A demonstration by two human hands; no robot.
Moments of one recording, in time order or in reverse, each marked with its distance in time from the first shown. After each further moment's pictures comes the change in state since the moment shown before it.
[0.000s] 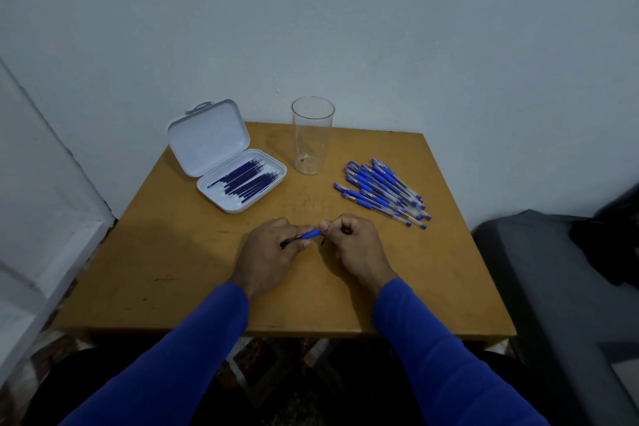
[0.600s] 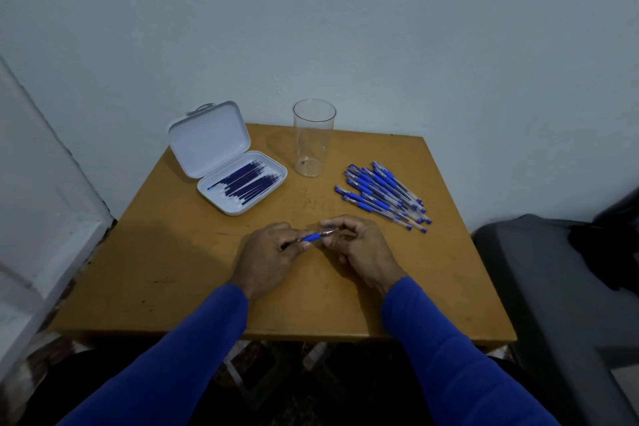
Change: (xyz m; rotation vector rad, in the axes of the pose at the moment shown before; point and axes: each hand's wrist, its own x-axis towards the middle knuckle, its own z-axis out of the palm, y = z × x) left_hand 0.000 0.000 0.000 -0.066 -0.016 -0.043; right_hand 0.003 0.000 -0.015 0.090 -0.132 0.031
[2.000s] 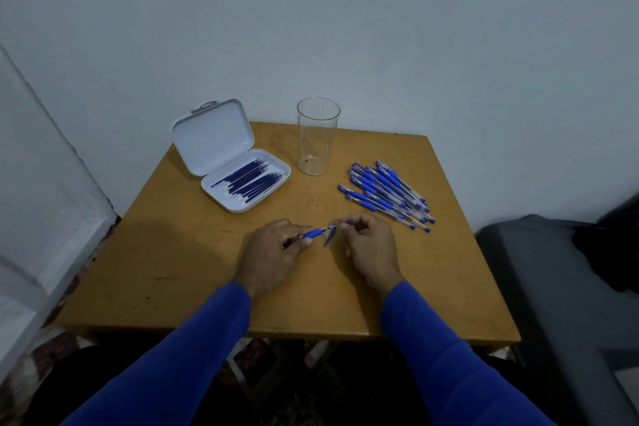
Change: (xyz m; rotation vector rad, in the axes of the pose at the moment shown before) left_hand -0.002 0.005 -0.002 -0.040 0.035 -0.033; right_hand 0.002 0.001 0.007 -0.133 0.307 0.082
